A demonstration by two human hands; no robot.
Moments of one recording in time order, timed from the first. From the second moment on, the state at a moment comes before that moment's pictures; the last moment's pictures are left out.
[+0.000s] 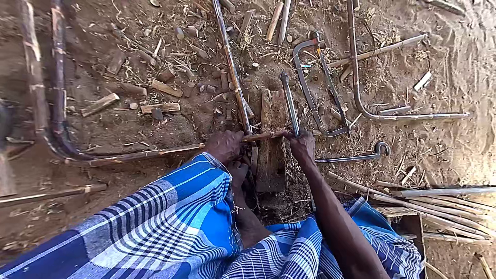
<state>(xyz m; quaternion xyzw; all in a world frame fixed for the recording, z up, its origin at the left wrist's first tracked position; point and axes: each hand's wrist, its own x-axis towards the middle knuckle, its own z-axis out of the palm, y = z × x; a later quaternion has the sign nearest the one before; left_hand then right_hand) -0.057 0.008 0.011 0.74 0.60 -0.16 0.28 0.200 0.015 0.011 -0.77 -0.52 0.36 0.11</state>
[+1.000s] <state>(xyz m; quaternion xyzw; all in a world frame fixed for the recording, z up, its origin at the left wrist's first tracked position) -0.023 0.022 0.023 0.65 0.68 -0.23 0.24 0.222 -0.020 0.055 -0.70 -0.54 0.44 0.18</state>
